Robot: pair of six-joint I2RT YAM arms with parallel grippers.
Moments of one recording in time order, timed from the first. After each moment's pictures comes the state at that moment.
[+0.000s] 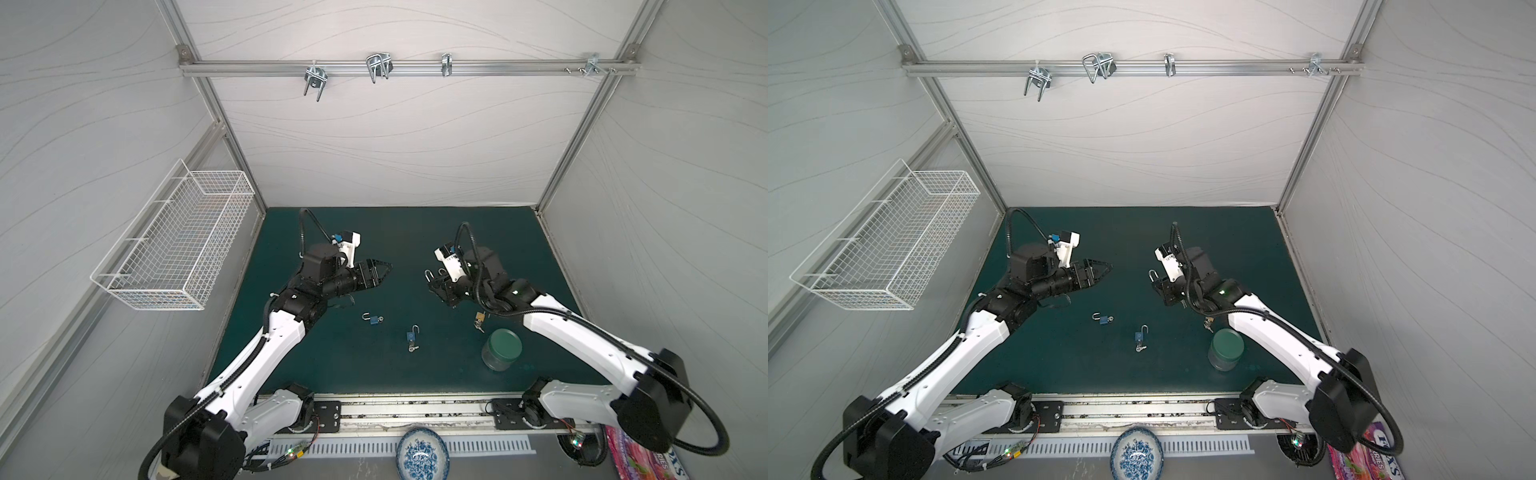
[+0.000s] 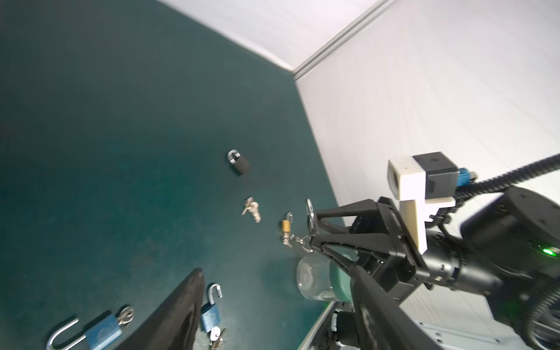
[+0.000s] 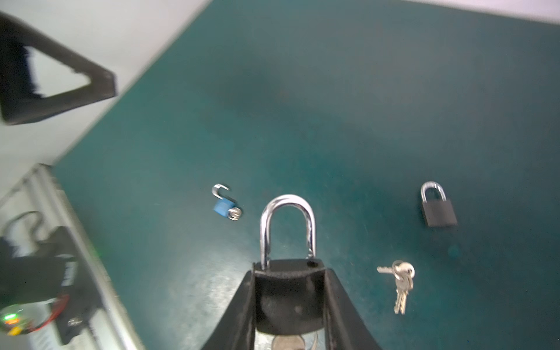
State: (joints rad) left arm -0.37 1.04 0.89 -0.26 0.52 -0.65; right arm 0.71 1.17 0.94 -0.38 -0.22 0.13
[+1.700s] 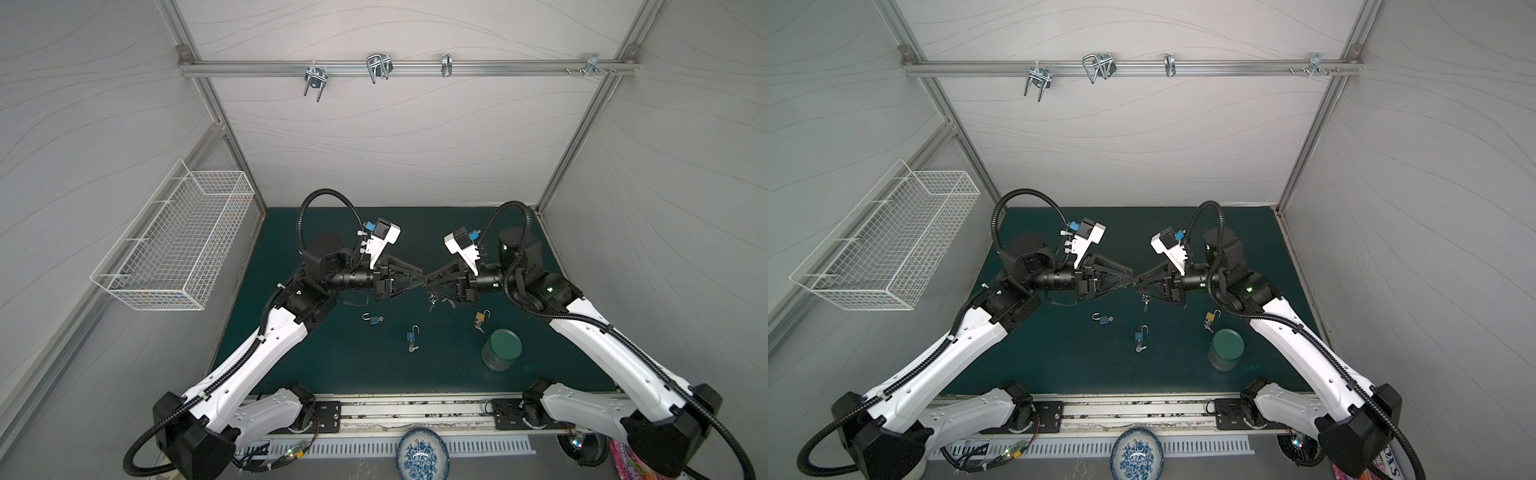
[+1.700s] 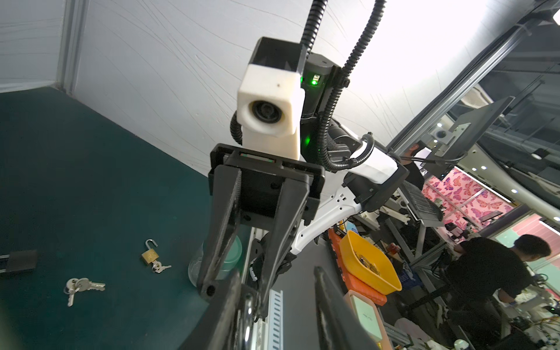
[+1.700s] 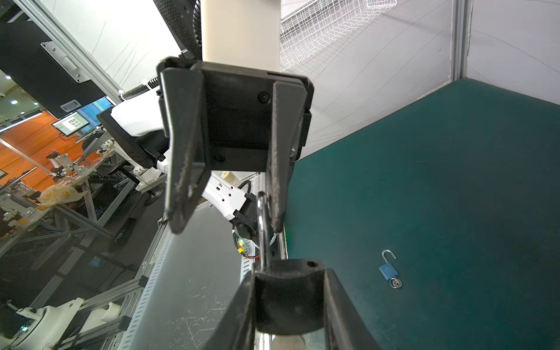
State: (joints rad) left arm -0.56 1.08 1.03 -0.03 0.98 -0.54; right arm 0.62 1.10 1.09 -0.32 -0.98 0.12
